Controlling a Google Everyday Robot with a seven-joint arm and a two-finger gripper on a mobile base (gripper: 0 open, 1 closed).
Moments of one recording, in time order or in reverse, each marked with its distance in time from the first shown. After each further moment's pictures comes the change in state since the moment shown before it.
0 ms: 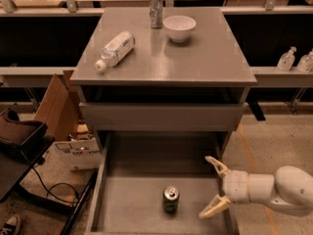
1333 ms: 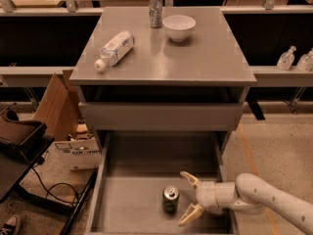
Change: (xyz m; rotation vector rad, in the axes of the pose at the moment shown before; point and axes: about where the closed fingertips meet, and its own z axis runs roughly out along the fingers) arm 0.087 0.029 0.119 -0.149 -0.043 0.092
